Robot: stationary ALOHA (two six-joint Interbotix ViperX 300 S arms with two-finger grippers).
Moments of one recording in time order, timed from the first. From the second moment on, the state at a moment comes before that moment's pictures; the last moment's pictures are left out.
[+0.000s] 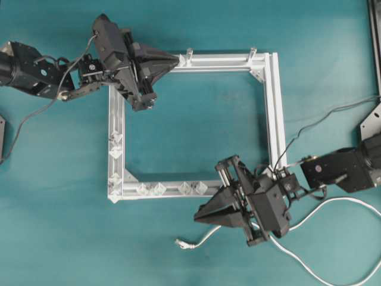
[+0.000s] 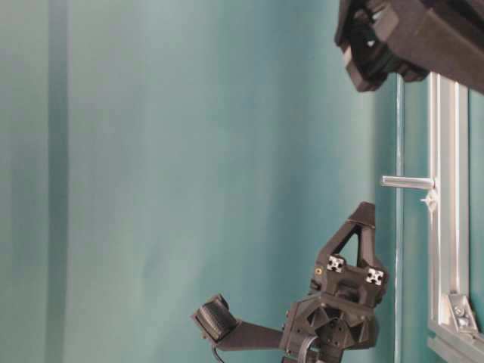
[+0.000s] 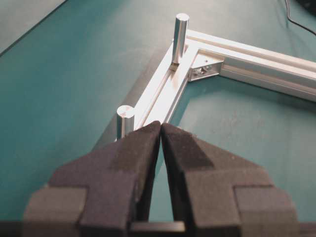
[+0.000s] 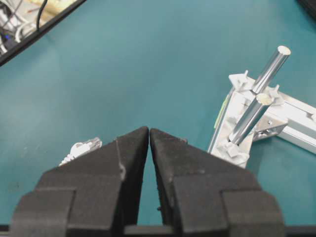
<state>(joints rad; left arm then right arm) 0.28 0.16 0.84 -0.11 -0.78 0.00 0.28 0.16 0.83 -0.11 -0.78 0.00</state>
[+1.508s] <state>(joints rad) 0.19 -0.67 1.17 -0.07 -0.15 0.00 0.36 0.09 0.37 -0.10 0.46 0.38</state>
